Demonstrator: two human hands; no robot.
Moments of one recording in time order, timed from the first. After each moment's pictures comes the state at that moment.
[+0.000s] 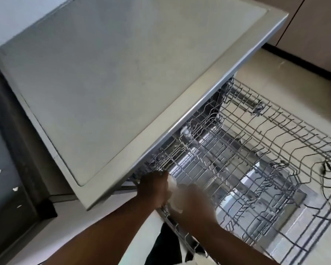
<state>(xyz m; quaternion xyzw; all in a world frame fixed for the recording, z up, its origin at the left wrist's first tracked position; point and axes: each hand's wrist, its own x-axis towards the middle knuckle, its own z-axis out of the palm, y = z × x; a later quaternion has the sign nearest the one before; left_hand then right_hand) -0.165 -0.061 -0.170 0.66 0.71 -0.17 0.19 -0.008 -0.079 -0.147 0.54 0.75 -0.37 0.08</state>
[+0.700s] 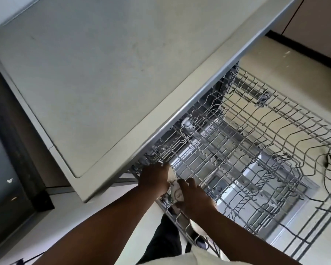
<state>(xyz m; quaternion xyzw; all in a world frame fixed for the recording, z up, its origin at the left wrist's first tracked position) -0.166 -0.055 -0.179 0.67 0.69 -0.19 0.19 -0.009 -0.073 -0.189 0.51 0.75 -0.40 0.14</state>
